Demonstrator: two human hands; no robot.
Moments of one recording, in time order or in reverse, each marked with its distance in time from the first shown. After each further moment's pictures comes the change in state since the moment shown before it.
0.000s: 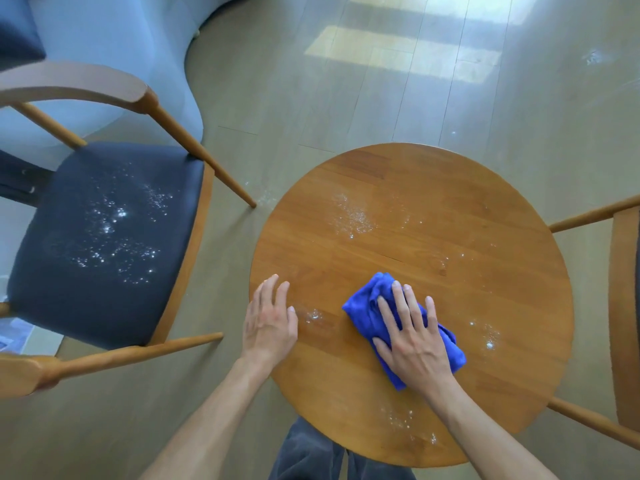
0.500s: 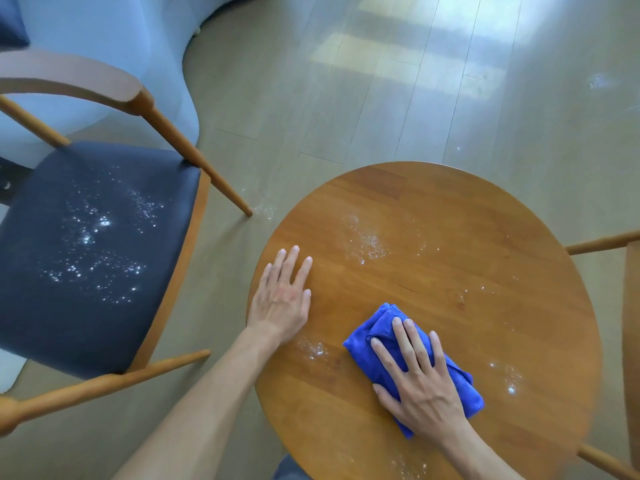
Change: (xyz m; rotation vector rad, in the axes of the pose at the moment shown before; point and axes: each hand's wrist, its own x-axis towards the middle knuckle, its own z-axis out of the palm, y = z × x) left_hand 0.092 0.002 -0.004 0.163 -0.114 0.194; right_hand 0.007 0.001 0.024 -0.007 0.115 -0.143
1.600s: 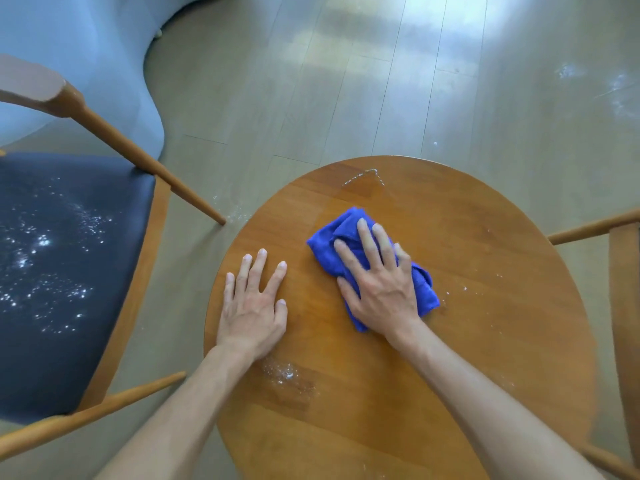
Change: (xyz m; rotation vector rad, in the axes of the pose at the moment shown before) left_hand 0.015 0.016 0.012 -0.026 -0.023 -0.092; right_hand 0.140 0.054 0.016 0.073 0.153 0.210
